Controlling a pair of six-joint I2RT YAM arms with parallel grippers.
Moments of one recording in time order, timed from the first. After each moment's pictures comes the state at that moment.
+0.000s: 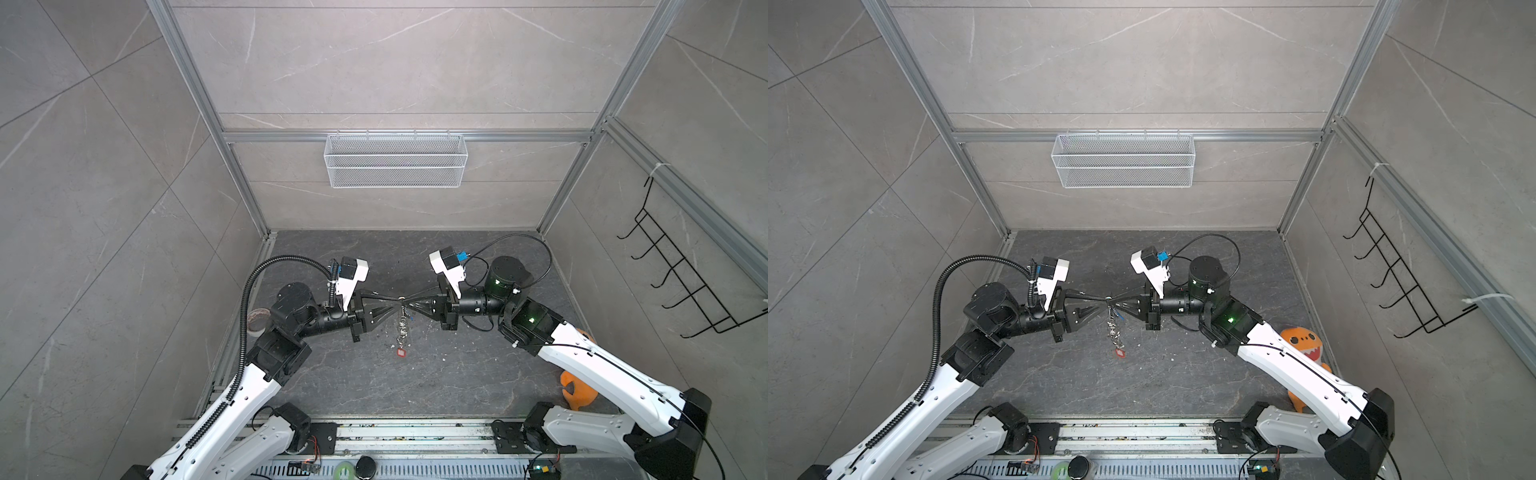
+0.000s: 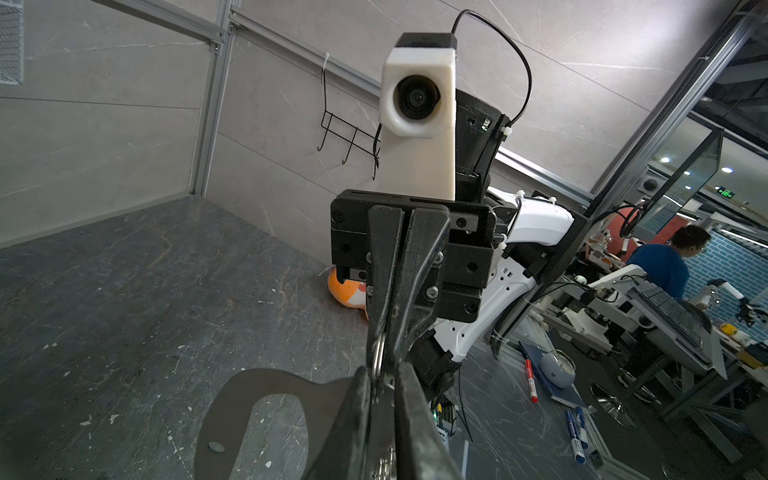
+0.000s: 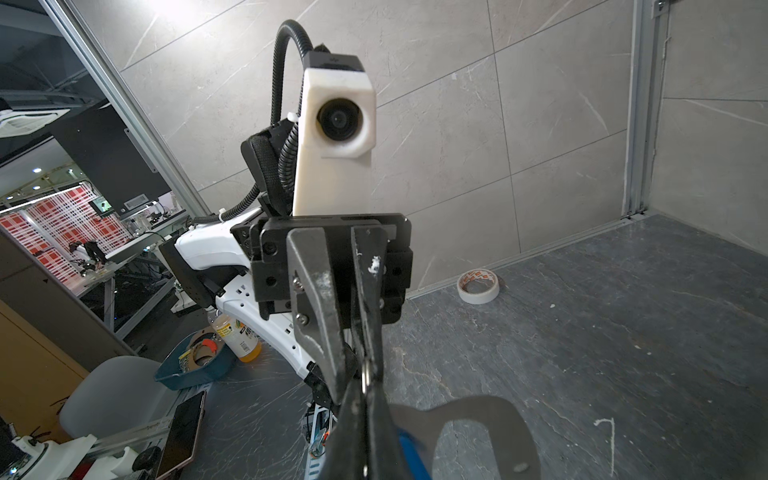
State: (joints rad) left arm -0.60 0.84 0.88 0.03 0.83 -0.44; right arm 0.75 1.17 1.09 0.05 -0.81 0.32
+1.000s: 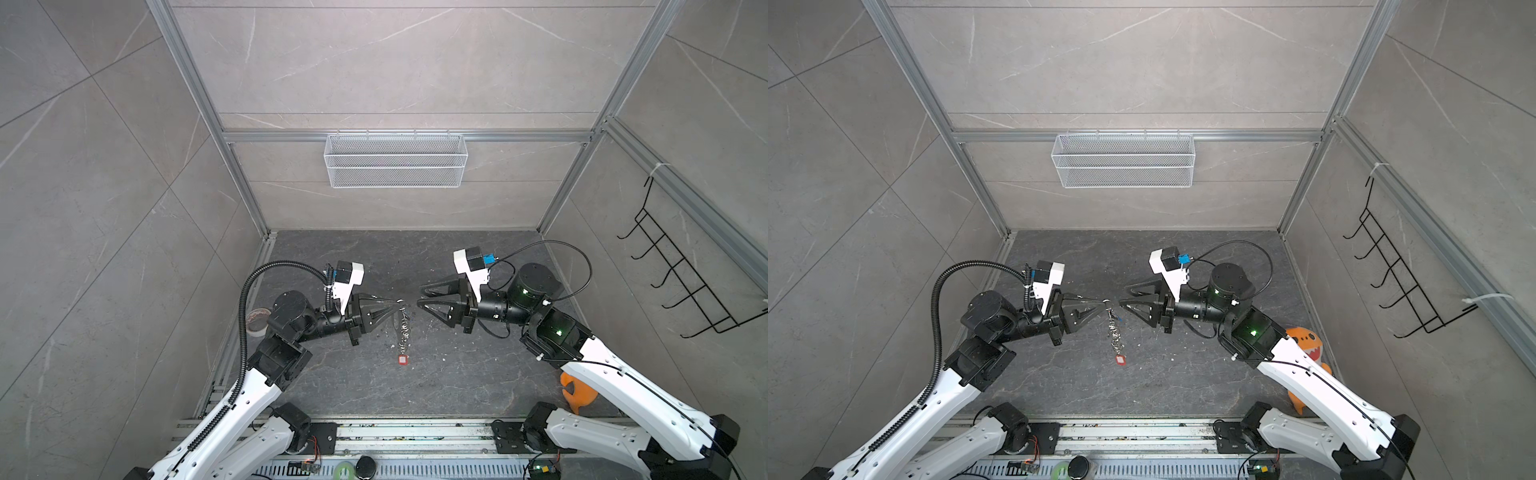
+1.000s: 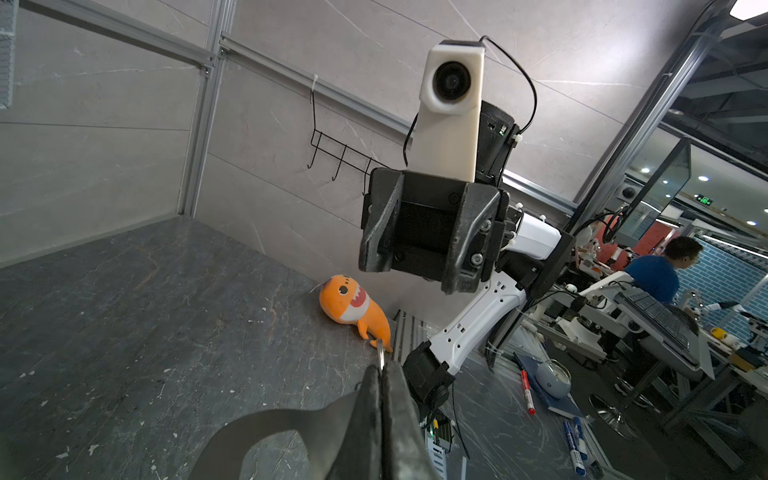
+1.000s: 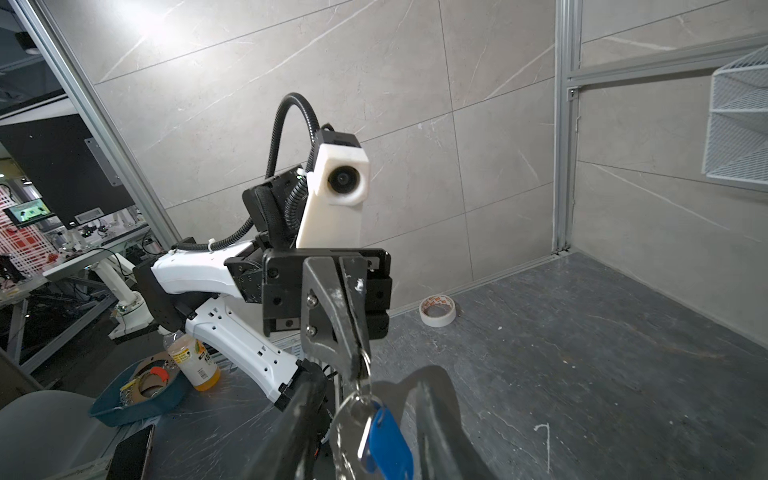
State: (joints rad) left arm -0.60 0.80 0.81 0.17 0.82 -0.49; right arm 0.75 1.03 1.08 -0.03 -0.66 0.25
